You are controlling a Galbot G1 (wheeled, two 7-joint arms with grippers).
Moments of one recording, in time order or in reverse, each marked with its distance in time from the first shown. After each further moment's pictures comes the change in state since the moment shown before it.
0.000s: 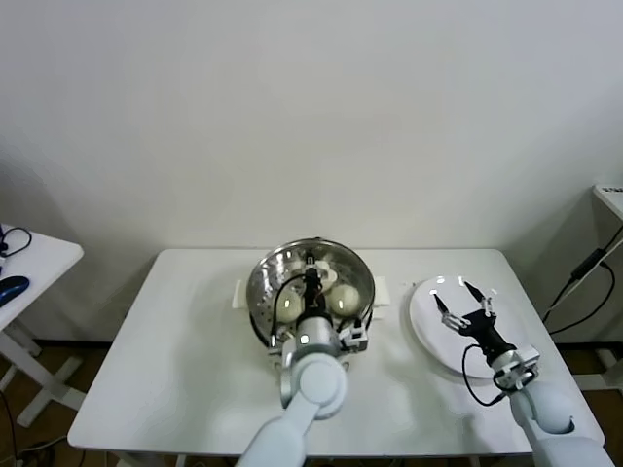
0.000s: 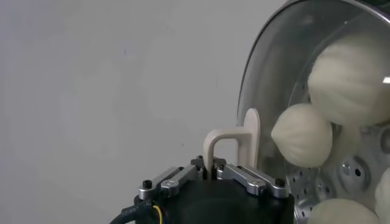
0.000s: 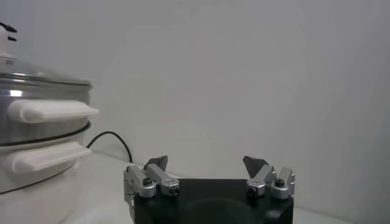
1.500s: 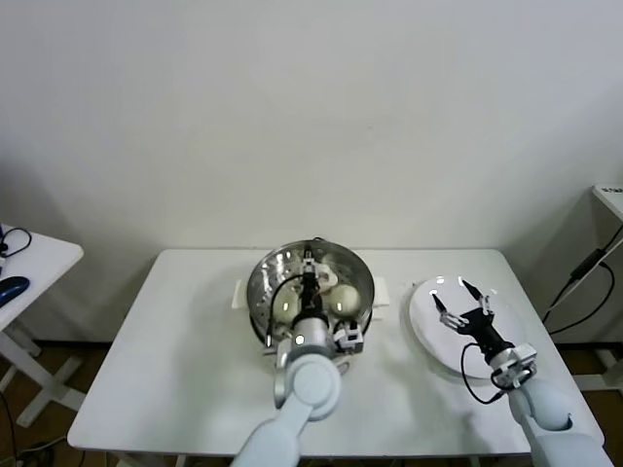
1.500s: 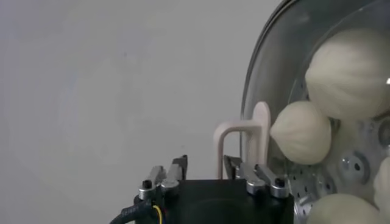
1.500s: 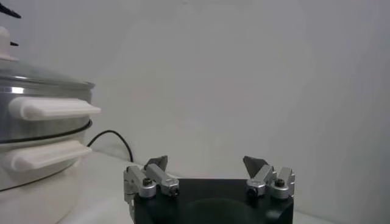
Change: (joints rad) left arm 0.011 0.021 -0.008 -0.025 -0.014 -0.024 0.005; right arm 0.017 0.011 0.002 -0.014 -0.028 0.003 -0.014
